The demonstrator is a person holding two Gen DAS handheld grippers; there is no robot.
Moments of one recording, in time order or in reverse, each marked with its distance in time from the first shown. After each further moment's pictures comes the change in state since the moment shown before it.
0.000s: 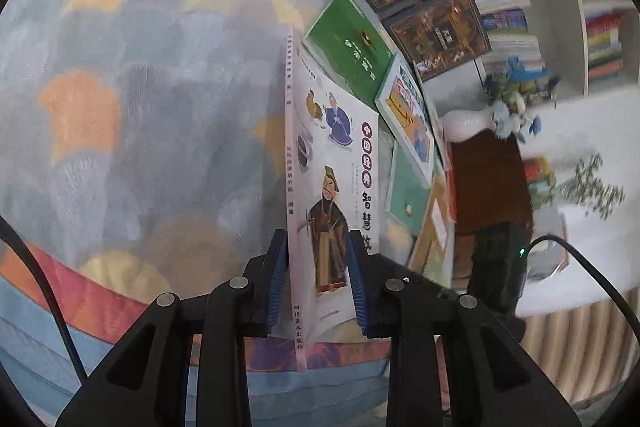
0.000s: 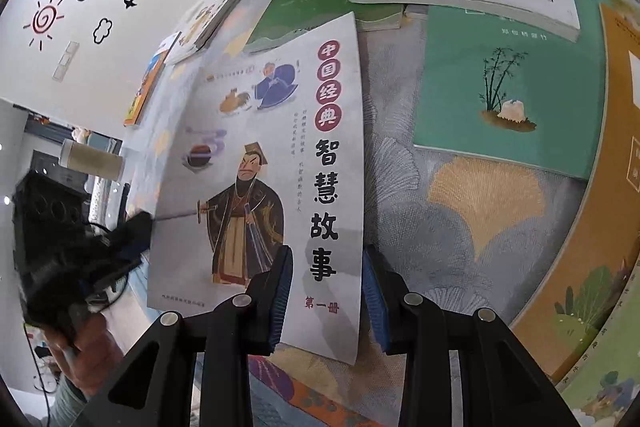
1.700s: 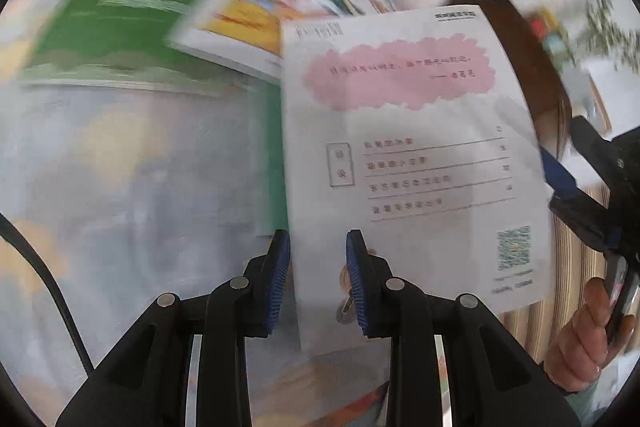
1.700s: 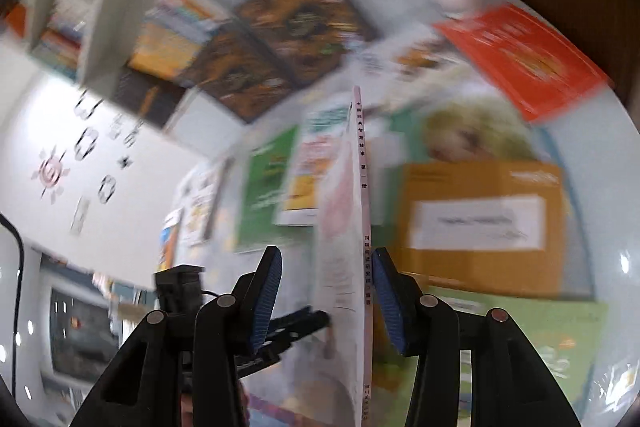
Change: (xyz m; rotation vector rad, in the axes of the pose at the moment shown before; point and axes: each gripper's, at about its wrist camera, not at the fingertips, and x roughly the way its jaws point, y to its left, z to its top) left arm 0.152 -0.131 0.012 0.432 0.244 0.121; right arm -0.200 -0.044 0.023 0.184 -0.431 0.046
